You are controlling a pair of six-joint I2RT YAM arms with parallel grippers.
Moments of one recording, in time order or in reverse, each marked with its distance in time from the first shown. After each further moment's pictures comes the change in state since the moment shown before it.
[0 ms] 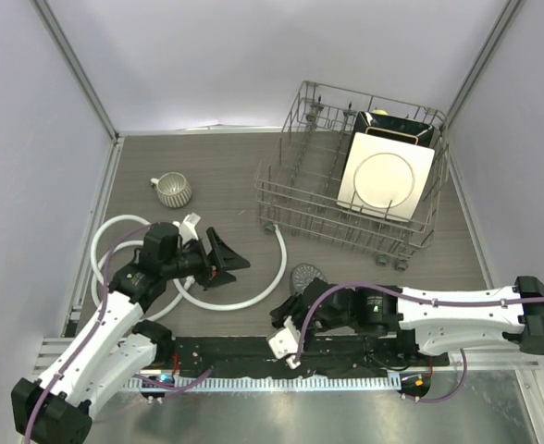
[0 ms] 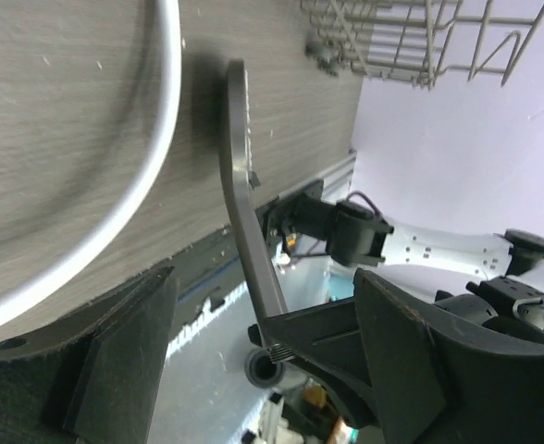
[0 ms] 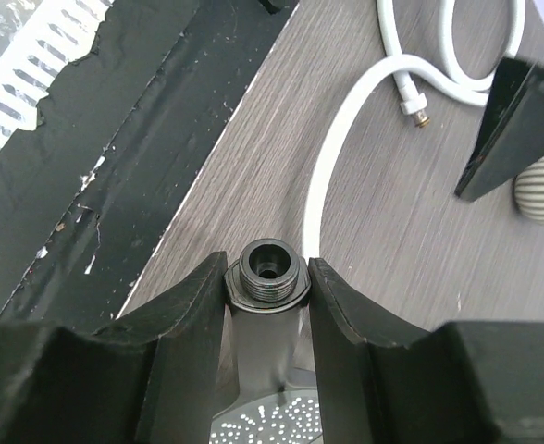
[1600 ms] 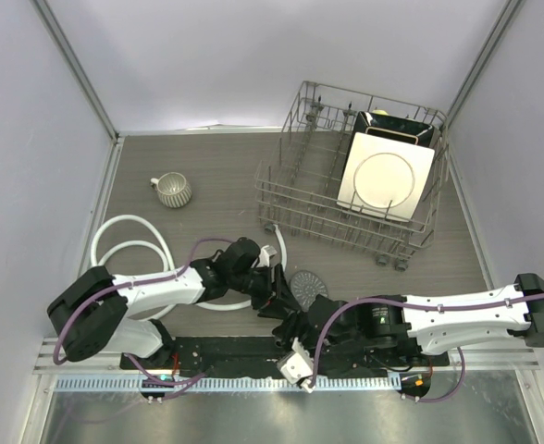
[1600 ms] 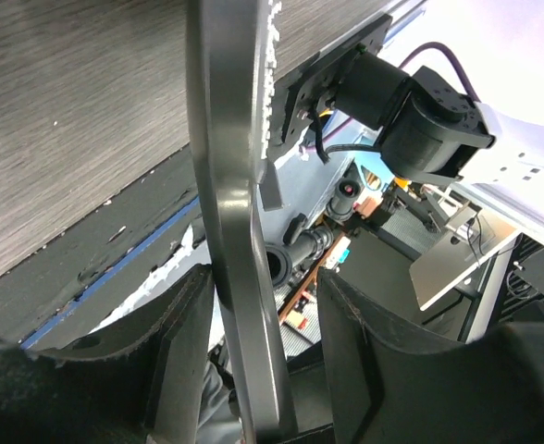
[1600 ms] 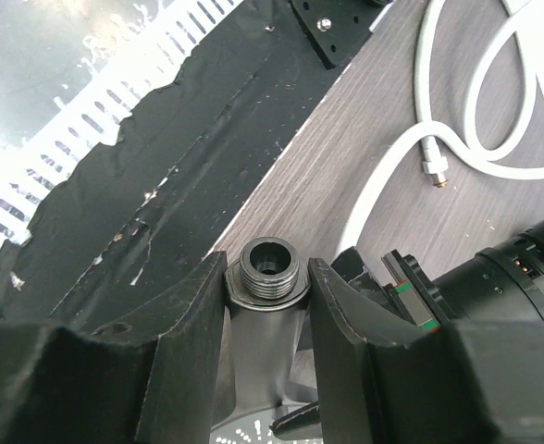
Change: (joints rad) left arm -0.545 0.615 -0.020 0.536 0.026 -0.304; right arm 0.130 -0.048 -0.054 0.013 0.006 -0.068
